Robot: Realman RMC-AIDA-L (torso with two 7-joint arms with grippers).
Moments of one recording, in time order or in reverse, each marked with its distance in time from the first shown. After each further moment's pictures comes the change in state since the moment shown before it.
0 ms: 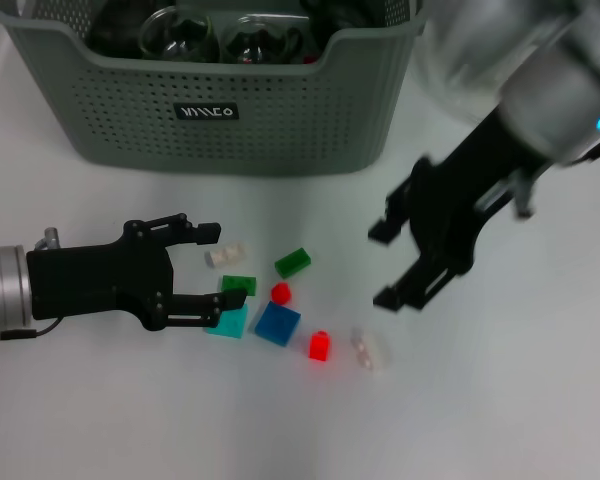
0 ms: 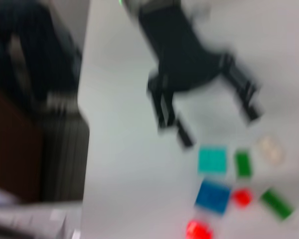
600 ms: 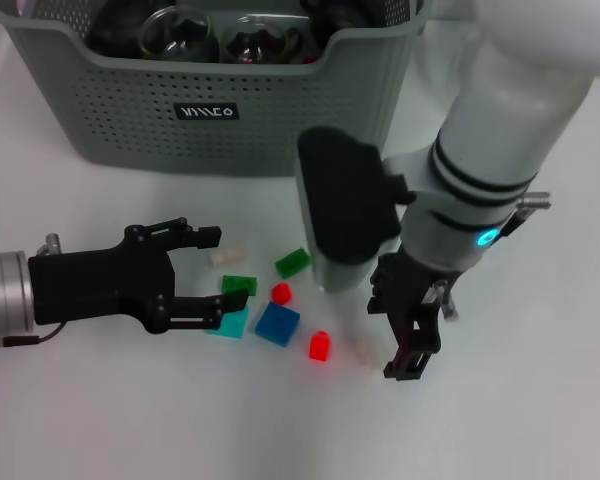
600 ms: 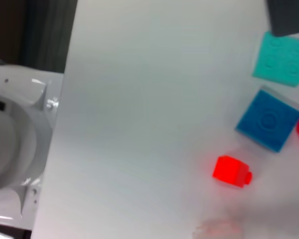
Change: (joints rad) left arm 0.010 -0.005 0.001 -0.008 -0.007 -0.007 -0.016; right arm 0.081 0.017 -0.588 0.202 -0.022 0.325 0.087
